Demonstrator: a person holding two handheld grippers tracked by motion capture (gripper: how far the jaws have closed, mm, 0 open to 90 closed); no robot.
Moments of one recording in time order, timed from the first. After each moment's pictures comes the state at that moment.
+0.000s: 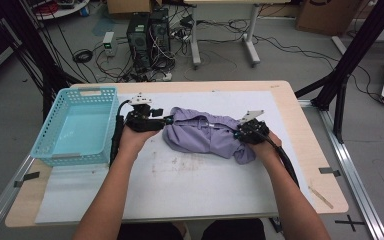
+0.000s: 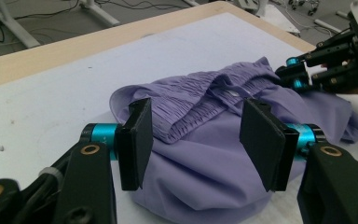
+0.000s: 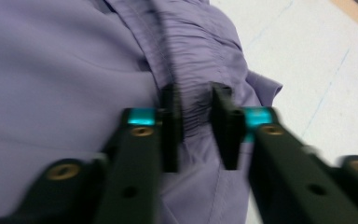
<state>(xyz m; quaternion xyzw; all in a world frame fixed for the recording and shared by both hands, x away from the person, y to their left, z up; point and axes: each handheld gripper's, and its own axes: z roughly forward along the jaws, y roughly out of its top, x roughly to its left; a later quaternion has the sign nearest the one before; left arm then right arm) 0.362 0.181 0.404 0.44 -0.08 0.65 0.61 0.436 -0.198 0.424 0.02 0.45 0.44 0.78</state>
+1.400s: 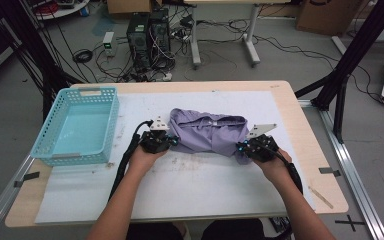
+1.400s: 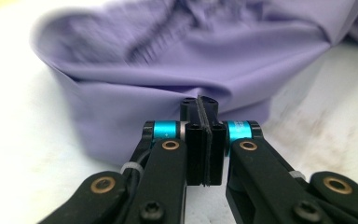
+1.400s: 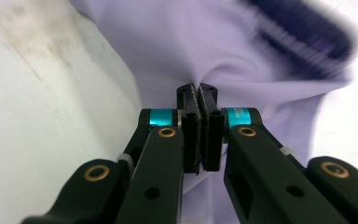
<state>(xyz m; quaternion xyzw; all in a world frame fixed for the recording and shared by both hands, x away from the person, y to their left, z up) 0.405 0.159 0.377 0.48 -0.08 0.70 0.53 0.408 -0.209 0.352 -0.03 0.49 0.46 0.74</state>
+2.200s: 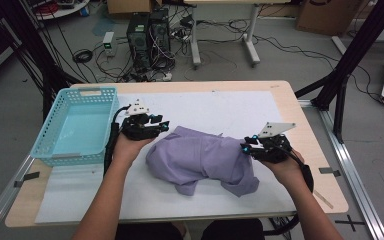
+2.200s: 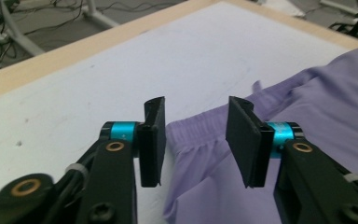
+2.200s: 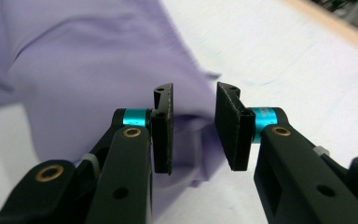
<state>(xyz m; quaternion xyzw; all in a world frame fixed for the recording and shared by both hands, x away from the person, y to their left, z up) 0.363 0.186 0.384 0.43 -0.09 0.69 0.58 0.374 -0.229 0.328 -0.07 0.47 0.49 0.73</state>
